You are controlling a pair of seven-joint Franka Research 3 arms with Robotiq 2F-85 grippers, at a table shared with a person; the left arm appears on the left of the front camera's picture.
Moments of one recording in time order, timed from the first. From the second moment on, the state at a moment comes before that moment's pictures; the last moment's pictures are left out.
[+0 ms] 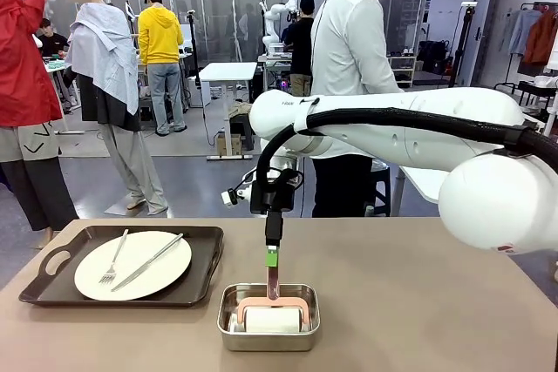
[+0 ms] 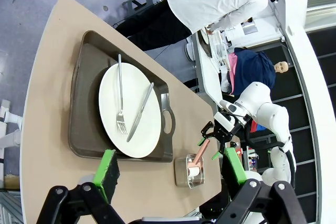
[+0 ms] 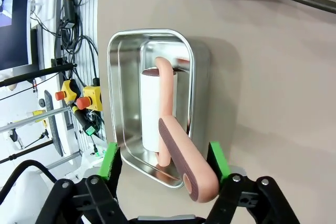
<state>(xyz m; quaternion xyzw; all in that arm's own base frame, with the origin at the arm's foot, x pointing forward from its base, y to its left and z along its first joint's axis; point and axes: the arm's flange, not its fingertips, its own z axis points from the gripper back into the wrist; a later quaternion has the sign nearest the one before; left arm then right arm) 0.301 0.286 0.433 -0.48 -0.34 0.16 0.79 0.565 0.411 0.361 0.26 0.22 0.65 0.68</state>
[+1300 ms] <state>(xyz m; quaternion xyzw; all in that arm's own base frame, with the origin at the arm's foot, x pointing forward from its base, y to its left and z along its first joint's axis) 0.301 0.286 0.433 -0.48 -0.34 0.16 0.79 0.570 0.407 0.387 0.23 0.21 0.64 0.71</state>
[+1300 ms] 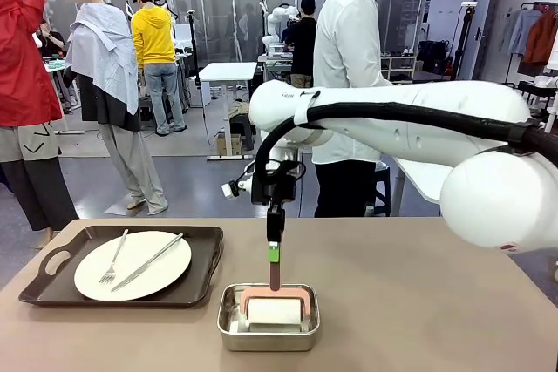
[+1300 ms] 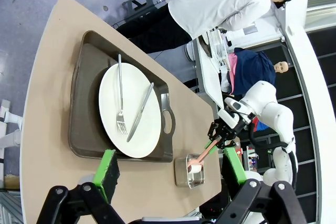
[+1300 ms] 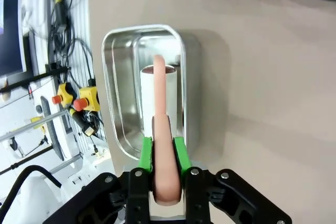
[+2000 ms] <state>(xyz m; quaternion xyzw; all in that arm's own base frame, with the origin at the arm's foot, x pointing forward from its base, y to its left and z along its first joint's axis) 0.301 0.286 0.433 -0.48 -0.34 0.16 0.79 0.591 0.250 0.492 0.23 0.08 0.36 0.90</state>
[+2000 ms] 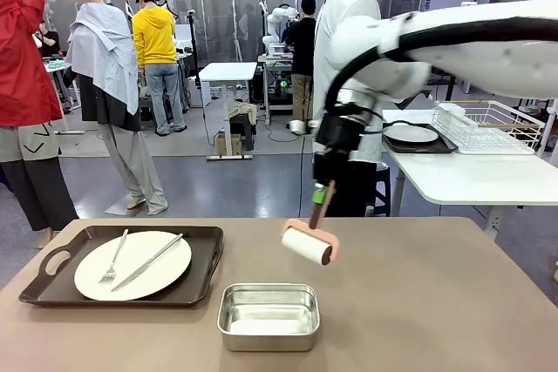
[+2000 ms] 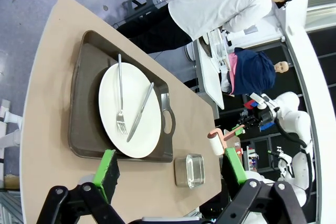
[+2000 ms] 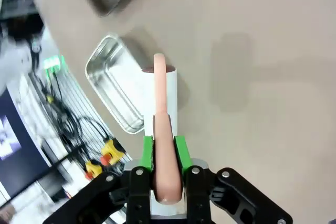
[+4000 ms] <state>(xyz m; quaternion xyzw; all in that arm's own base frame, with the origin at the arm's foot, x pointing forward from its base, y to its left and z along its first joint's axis) 0.301 0.286 0.433 -0.48 -0.34 0.16 0.79 0.536 0.104 0.321 0.44 0.02 -0.03 0.90</state>
